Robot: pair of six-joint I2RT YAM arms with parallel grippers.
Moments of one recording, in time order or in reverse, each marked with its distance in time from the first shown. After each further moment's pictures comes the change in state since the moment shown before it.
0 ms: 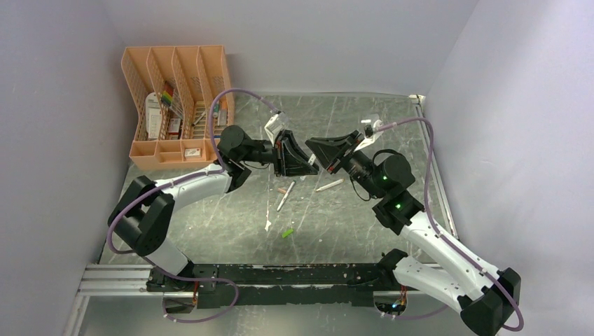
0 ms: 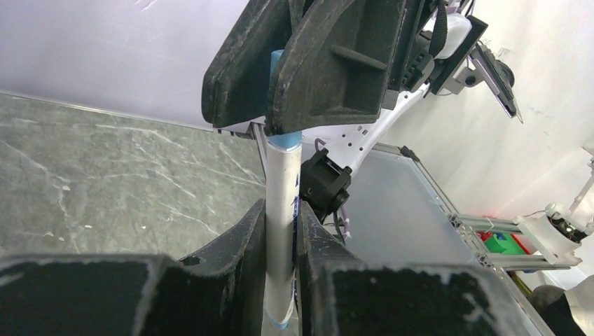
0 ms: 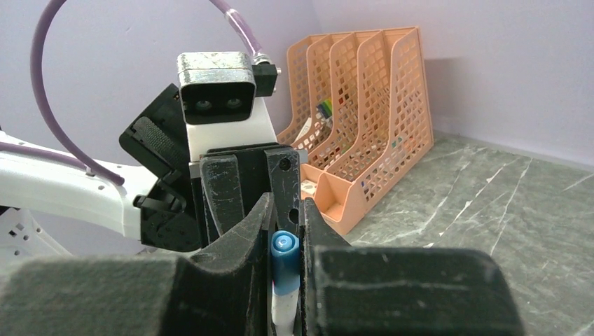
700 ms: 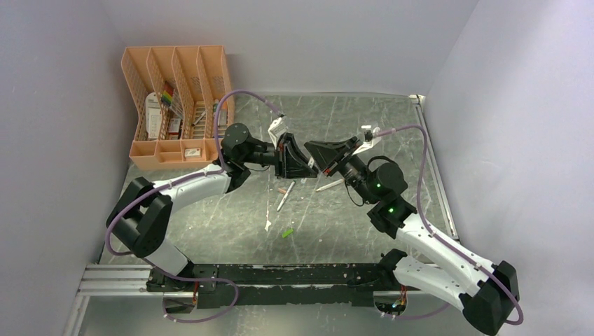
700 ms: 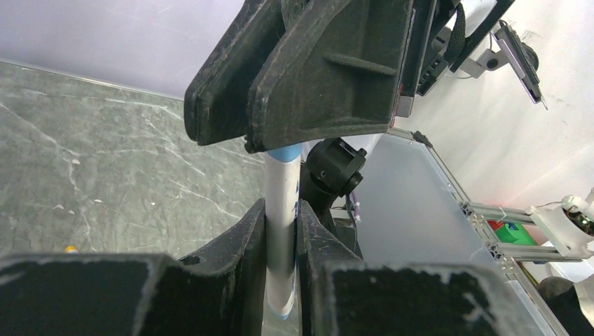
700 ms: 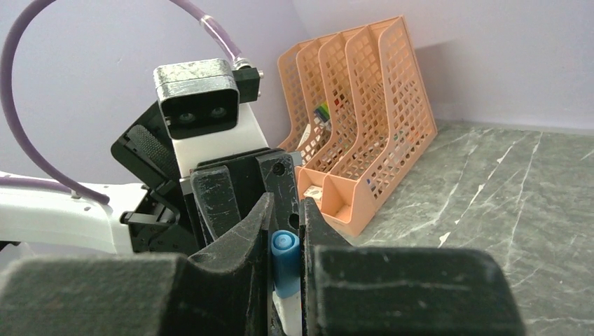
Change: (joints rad) left arm 0.000 -0.010 0.000 -0.151 -0.002 0.134; right arm 0.050 0.012 -0.101 0.127 0.126 0.107
